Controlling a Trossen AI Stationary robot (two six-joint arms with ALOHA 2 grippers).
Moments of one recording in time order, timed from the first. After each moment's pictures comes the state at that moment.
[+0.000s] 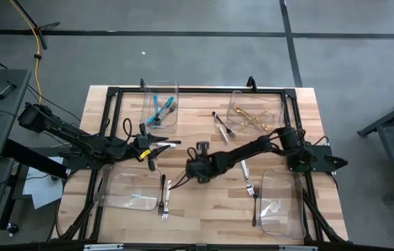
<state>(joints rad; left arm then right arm) -0.32 0.96 0.30 0.54 -0.64 0.03 0.19 2.18 1.46 -0.52 0.50 -0.03</state>
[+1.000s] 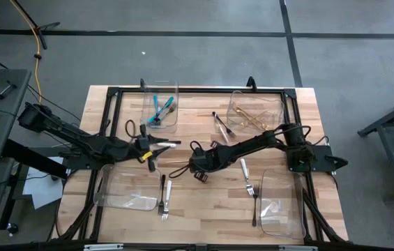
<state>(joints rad) -0.32 0.96 0.31 0.44 -0.63 0.01 0.17 2.12 1.45 -0.65 0.30 0.61</state>
